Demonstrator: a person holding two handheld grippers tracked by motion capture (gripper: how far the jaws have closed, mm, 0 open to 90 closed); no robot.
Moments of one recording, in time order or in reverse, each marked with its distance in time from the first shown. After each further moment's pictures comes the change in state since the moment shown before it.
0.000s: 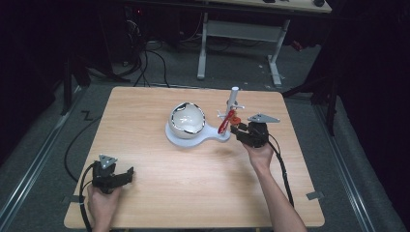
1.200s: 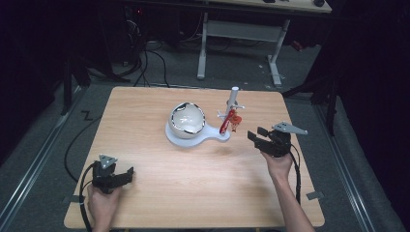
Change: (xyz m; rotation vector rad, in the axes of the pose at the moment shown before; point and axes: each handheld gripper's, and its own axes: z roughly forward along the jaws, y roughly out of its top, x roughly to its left) left arm 0.000 0.000 0.000 0.000 0.000 0.000; right arm -0.025 -0.023 -0.061 -0.089 -0.011 0.068
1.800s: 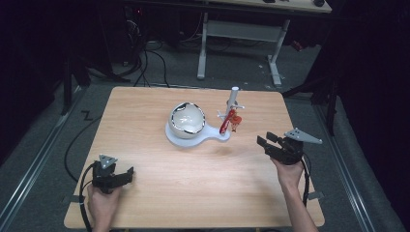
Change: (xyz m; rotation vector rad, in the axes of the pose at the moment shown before) left arm 0.000 0.000 0.000 0.000 -0.001 0.000; right arm -0.007 -0.011 -0.034 -0.036 -0.003 0.012
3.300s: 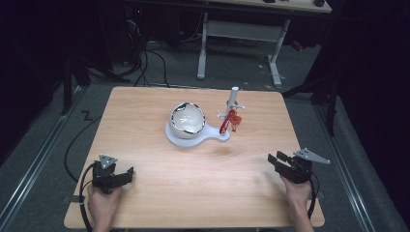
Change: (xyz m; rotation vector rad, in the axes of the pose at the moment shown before) left arm 0.000 0.000 0.000 0.000 0.000 0.000; right arm -0.022 -0.062 -0.024 0.075 -0.089 0.068
